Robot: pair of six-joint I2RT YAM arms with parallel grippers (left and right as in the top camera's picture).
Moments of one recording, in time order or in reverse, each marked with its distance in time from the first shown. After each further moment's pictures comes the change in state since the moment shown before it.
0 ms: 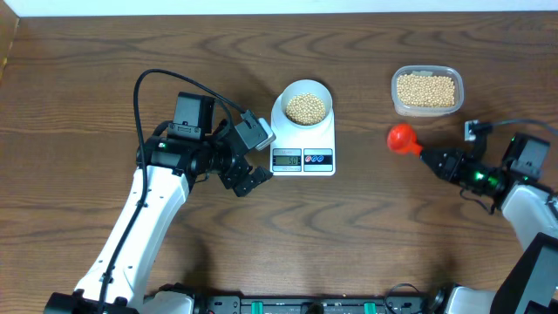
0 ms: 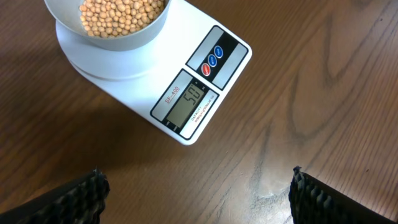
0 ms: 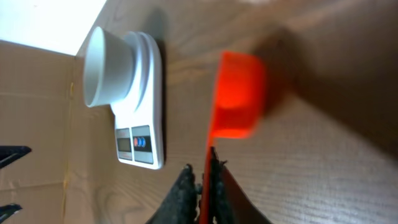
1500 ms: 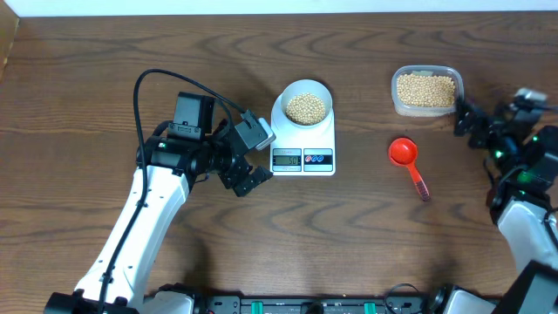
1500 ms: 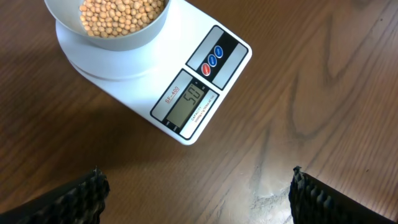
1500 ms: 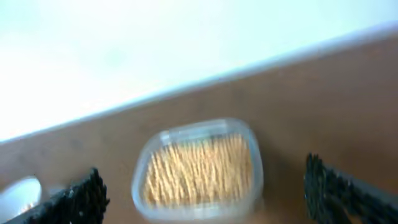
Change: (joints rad) left arm 0.000 0.000 0.000 0.000 0.000 0.000; right arm 0.000 -0.139 -0.070 0.800 0.396 0.109
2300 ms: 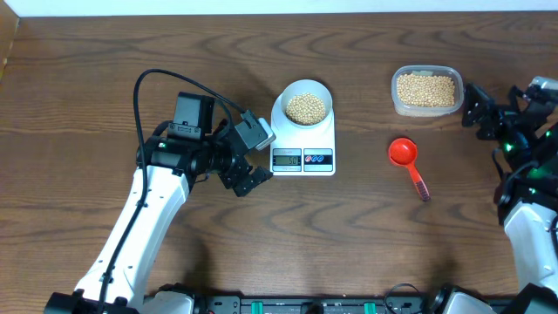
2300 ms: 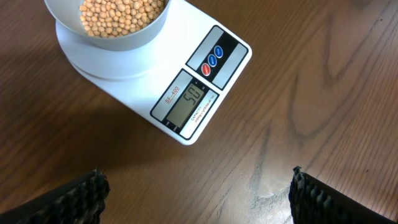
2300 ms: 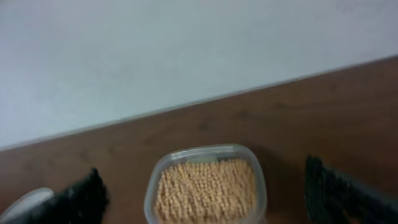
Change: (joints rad) left arm 0.000 0.000 0.000 0.000 0.000 0.000; right arm 0.006 -0.063 0.083 -0.166 0.003 -0.023
